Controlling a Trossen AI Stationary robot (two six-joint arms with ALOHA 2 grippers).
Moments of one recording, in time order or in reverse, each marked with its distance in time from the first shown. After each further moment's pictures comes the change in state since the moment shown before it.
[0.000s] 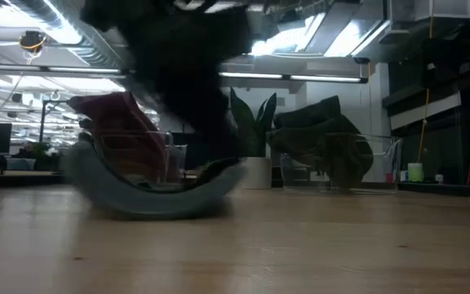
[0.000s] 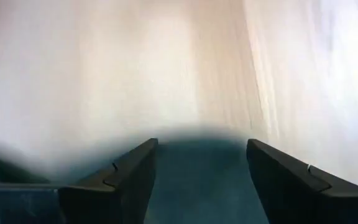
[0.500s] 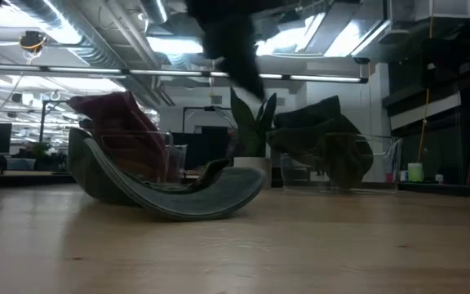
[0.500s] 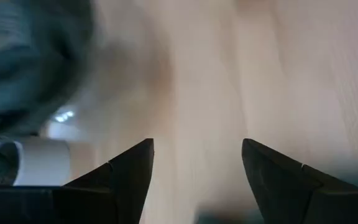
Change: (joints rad) left arm 0.170 -0.003 0.373 -0.335 -0.214 0.278; right arm 0.000 0.000 0.000 0.000 0.000 0.000
